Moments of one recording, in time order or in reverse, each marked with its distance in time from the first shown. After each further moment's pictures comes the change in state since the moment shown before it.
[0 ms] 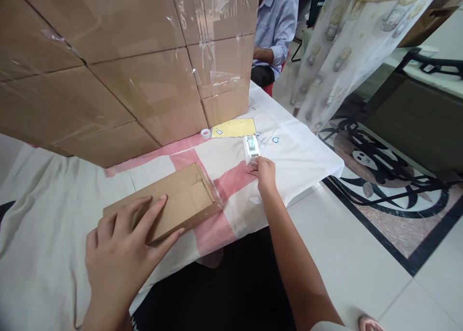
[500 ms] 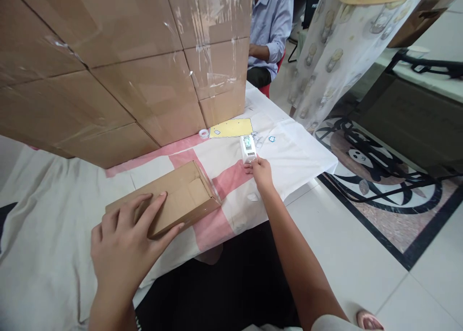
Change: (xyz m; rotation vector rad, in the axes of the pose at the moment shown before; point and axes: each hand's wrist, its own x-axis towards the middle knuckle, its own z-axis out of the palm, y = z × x) left_hand -0.003 0.000 0.005 -0.057 0.016 -0.034; right_hand 0.006 0.014 -0.010 -0.073 -0.134 -0.061
